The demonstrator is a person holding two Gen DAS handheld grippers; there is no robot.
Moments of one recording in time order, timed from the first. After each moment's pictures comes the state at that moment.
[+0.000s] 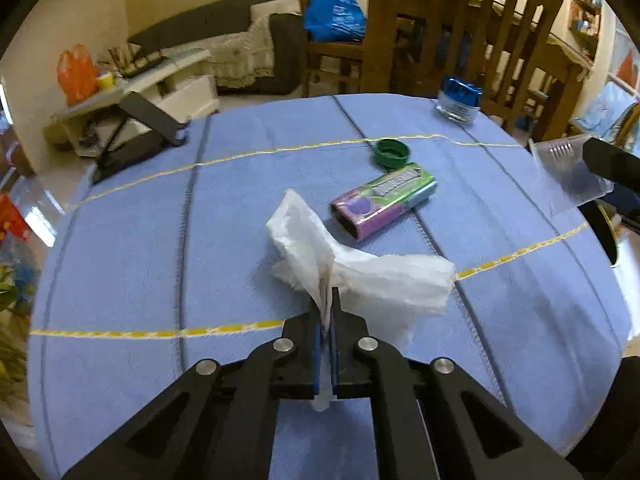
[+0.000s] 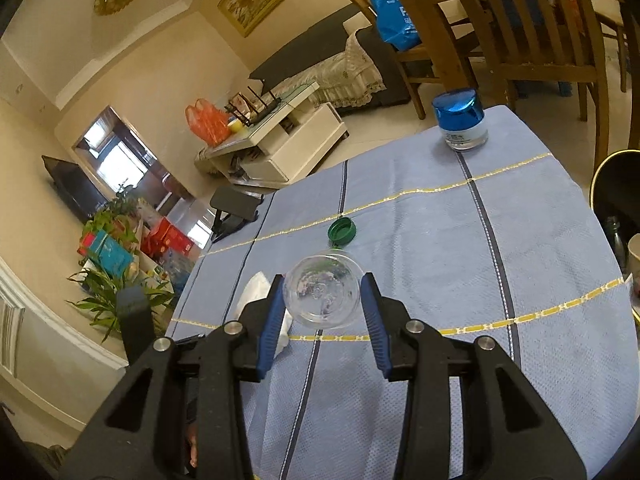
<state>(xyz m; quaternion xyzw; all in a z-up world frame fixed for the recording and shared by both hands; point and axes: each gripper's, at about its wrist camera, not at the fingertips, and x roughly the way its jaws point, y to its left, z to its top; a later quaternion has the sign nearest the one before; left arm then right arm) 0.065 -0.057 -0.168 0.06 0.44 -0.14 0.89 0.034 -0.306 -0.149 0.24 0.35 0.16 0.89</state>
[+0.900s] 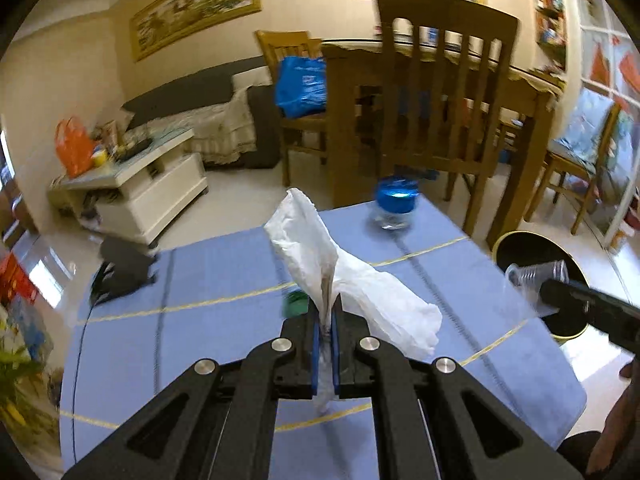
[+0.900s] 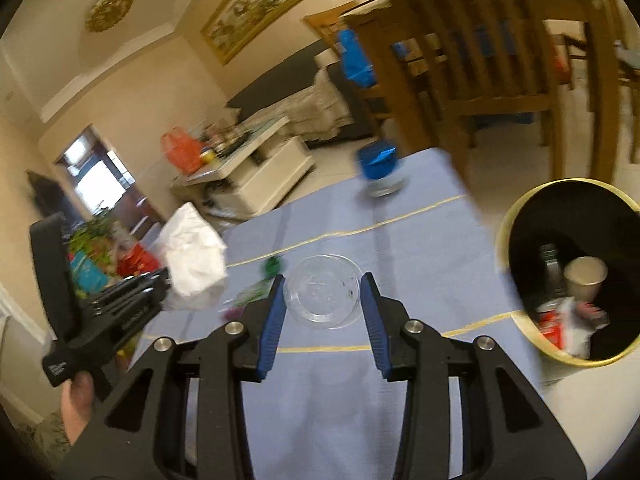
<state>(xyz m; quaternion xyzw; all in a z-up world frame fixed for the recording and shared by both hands) 0.070 -0.172 -0.072 0.10 0.33 -0.17 0.92 -0.004 -0.404 -0.133 0.23 0.30 0.08 0.92</state>
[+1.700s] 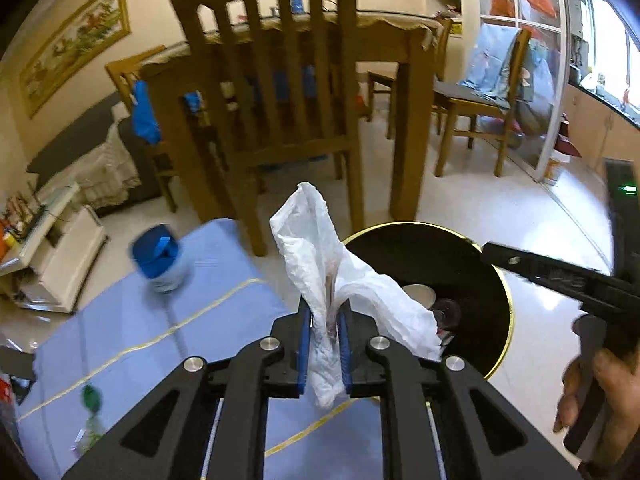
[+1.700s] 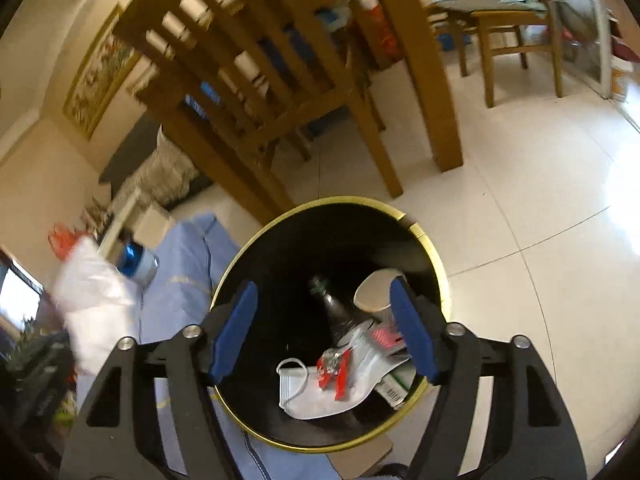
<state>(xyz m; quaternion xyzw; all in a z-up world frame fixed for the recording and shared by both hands) 0.064 -0.410 -0.100 0.18 0.34 -0.32 0.86 -0.036 -0.644 -0.204 0.33 0.30 -0.15 0.88</state>
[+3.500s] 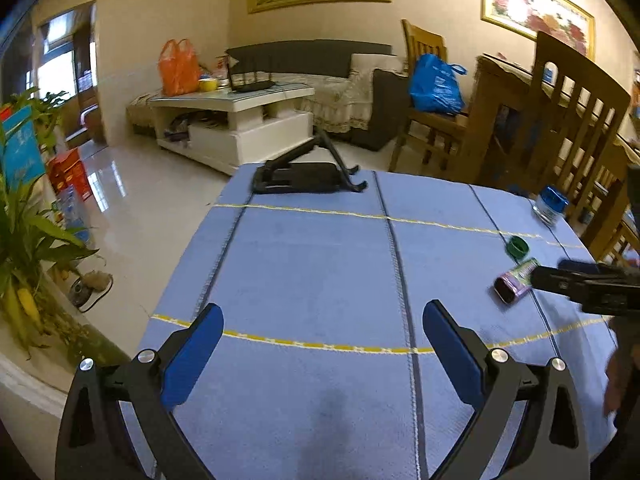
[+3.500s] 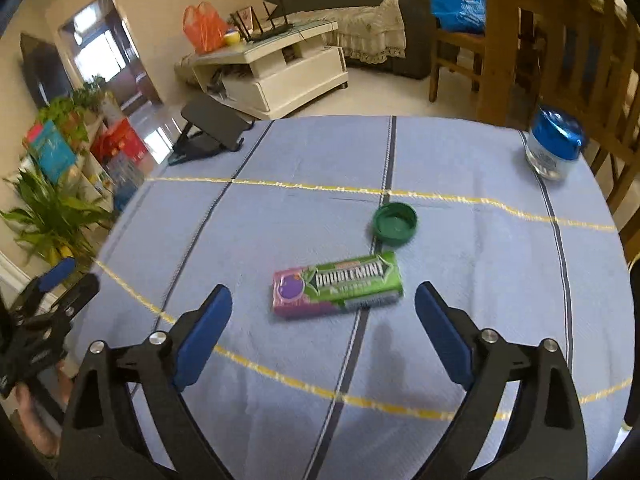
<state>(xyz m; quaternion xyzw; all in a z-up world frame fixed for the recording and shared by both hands) 0.052 0.075 -0.128 -0.02 0.35 -0.03 0.94 0.126 -0.173 -0.171 0.02 0.44 0.13 0.89</state>
